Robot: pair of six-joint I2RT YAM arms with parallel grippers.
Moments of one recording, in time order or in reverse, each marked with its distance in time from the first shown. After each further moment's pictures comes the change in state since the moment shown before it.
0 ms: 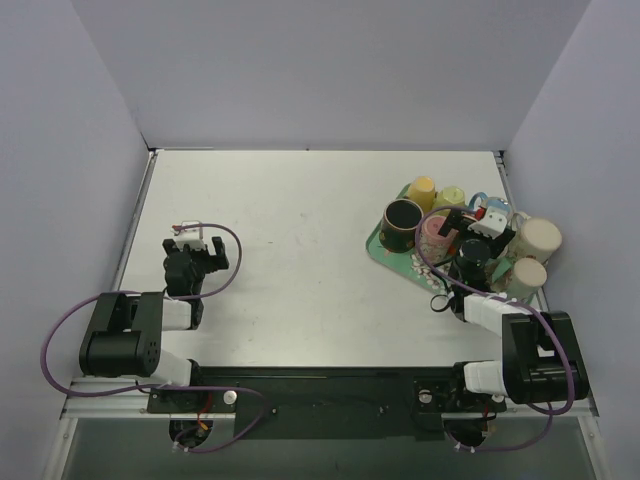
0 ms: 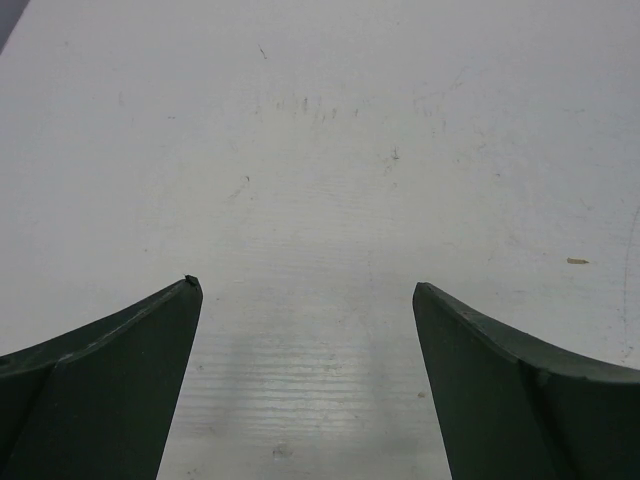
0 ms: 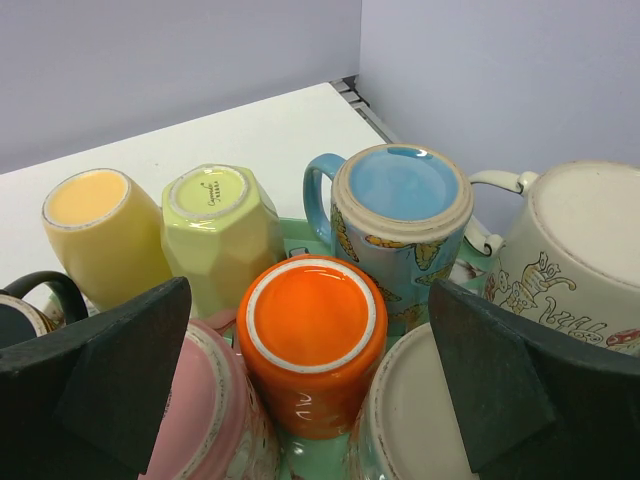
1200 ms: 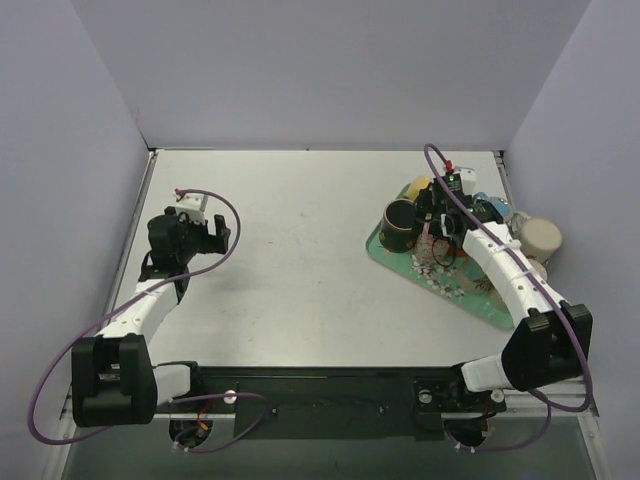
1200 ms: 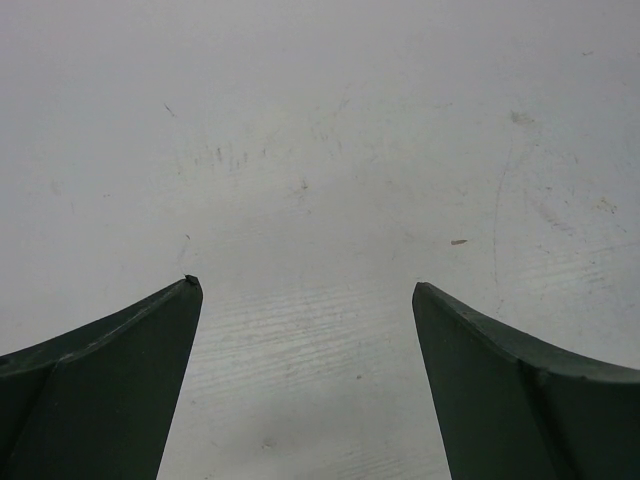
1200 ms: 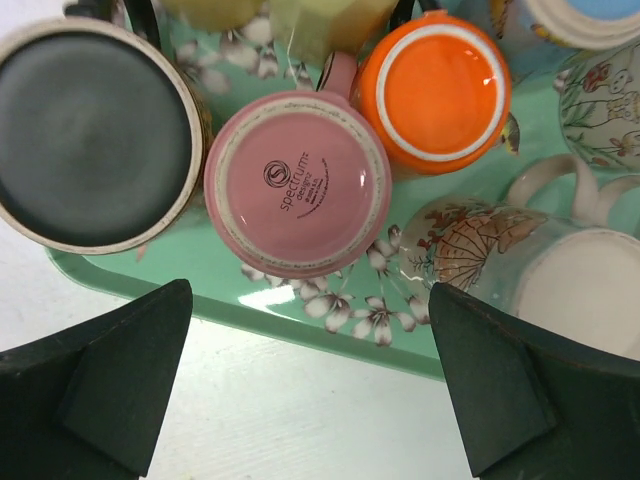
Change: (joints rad) left arm 0.035 -0.257 0.345 -0.743 0.275 0.108; right arm 0.166 0.043 0.843 -1.665 -0.099 0.310
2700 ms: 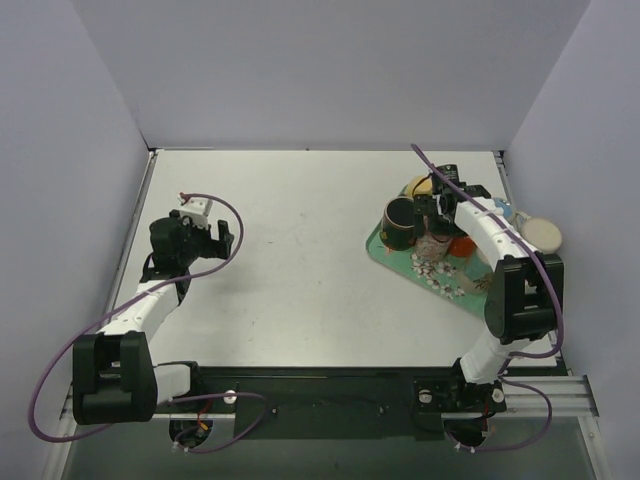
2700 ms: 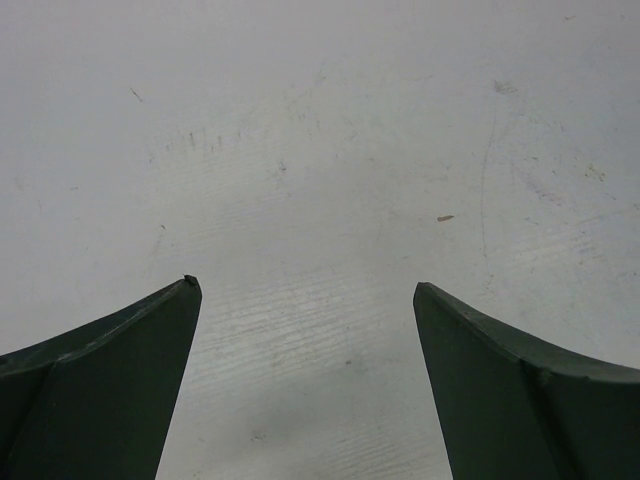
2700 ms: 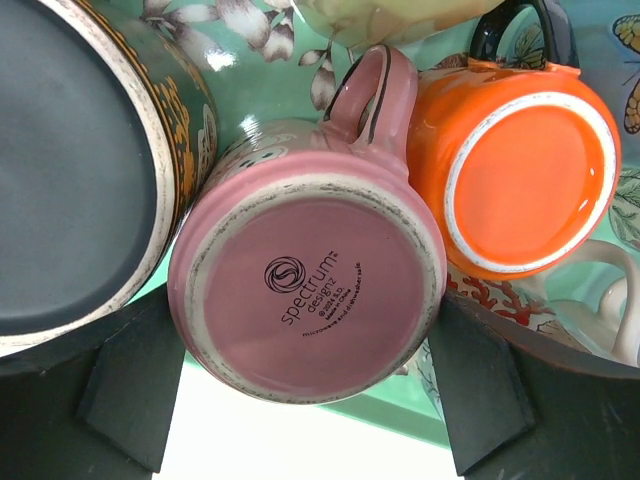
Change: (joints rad) left arm 0.000 0.012 -0.024 0.005 0.042 0.022; right arm -0.094 0.328 0.129 -0.021 -0.173 -0.248
